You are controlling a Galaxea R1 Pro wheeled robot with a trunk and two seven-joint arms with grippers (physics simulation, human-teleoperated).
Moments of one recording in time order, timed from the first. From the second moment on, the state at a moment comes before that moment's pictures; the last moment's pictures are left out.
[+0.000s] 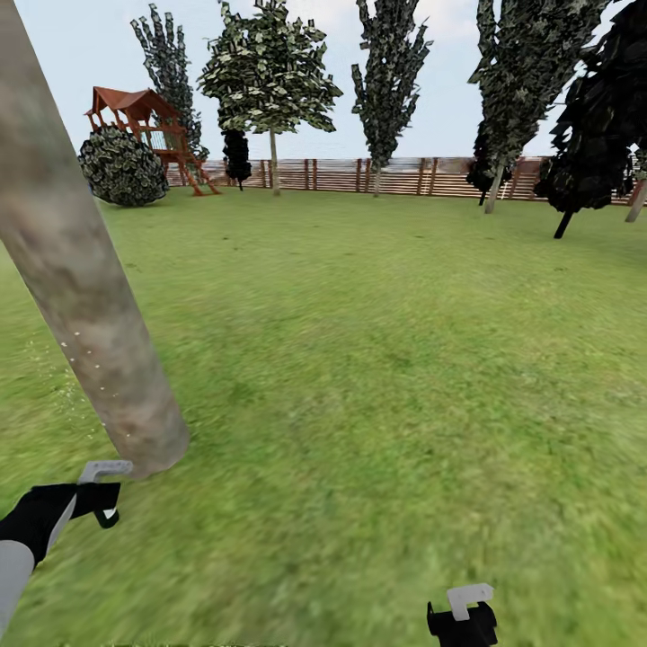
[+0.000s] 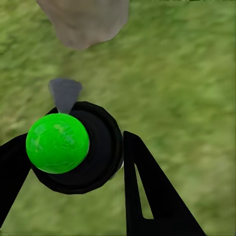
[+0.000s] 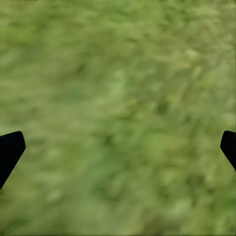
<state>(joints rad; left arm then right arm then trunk) -0.76 0.38 0.34 -0.39 -0.32 0.35 -0.29 -0.47 0.00 -0.29 -0.03 0.52 -0.37 -0.26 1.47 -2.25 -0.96</state>
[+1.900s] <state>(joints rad) -0.72 0.44 0.12 -0.54 -0.41 0.48 -0.42 -0.47 0.00 -0.29 -0.03 0.52 -0.37 -0.26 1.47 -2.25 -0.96</state>
